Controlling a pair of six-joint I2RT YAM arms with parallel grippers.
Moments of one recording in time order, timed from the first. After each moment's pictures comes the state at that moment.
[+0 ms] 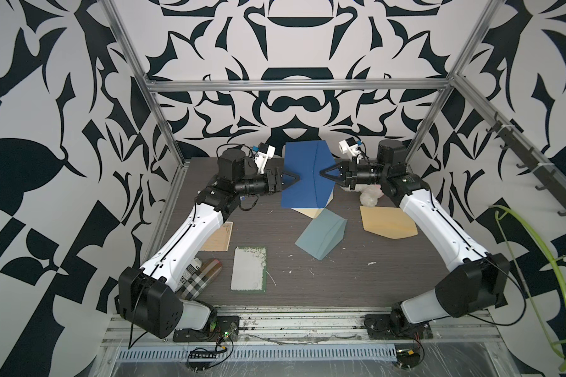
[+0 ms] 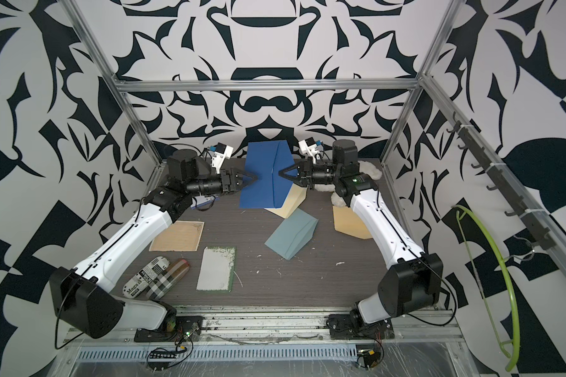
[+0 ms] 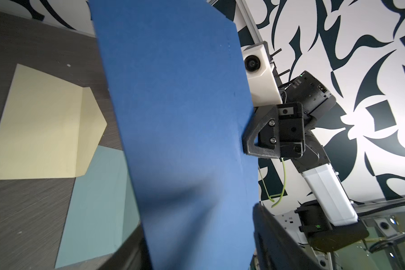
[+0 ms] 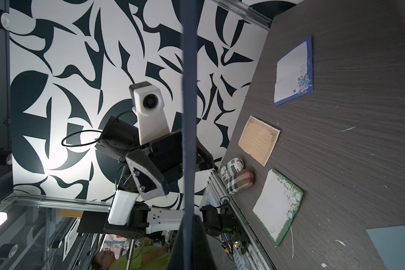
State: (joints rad) left arm -0.42 1.39 1.30 -0.19 0.85 -0.76; right arm 0.25 1.49 1.42 -0.26 -1.16 0.92
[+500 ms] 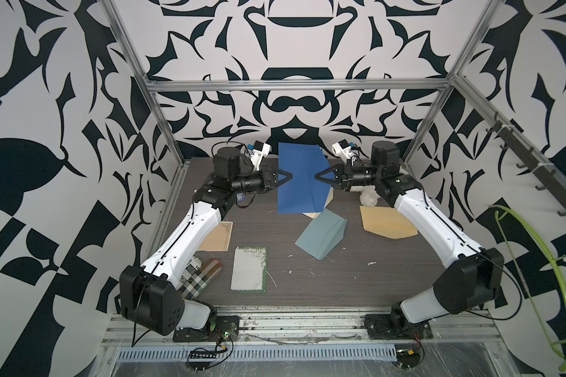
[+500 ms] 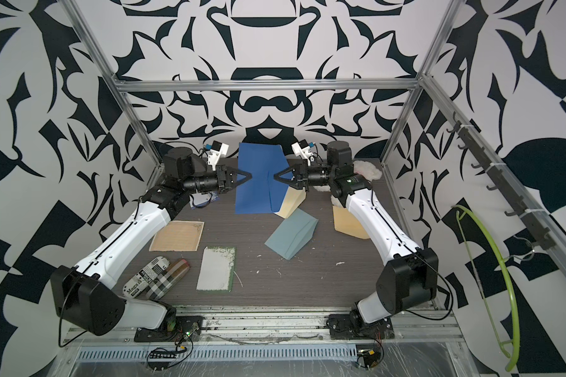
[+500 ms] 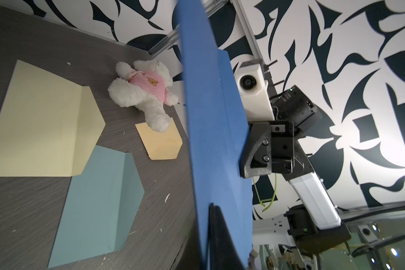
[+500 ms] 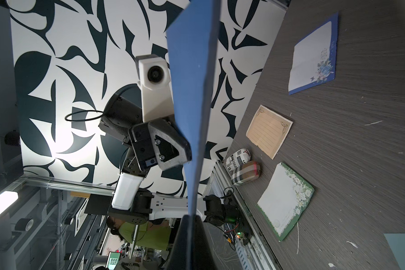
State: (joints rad) left arm -0.38 1.41 1.31 -0.16 0.89 -0.81; right arm 0.28 1.51 1.40 -0.21 -1.20 0.92
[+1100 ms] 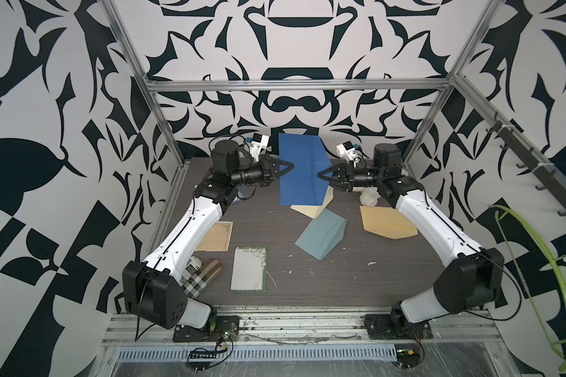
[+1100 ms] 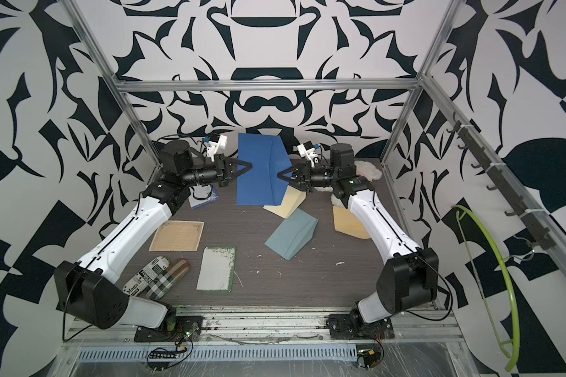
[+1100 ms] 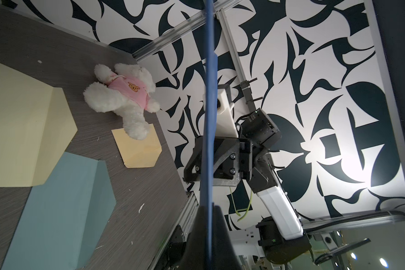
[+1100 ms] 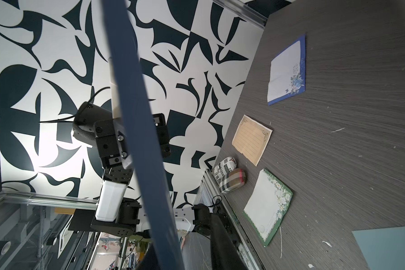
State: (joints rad) left arm -0.37 1.44 1.37 -0.06 0.92 -1.03; right arm 0.25 1.50 1.34 -0.21 -1.14 0.87
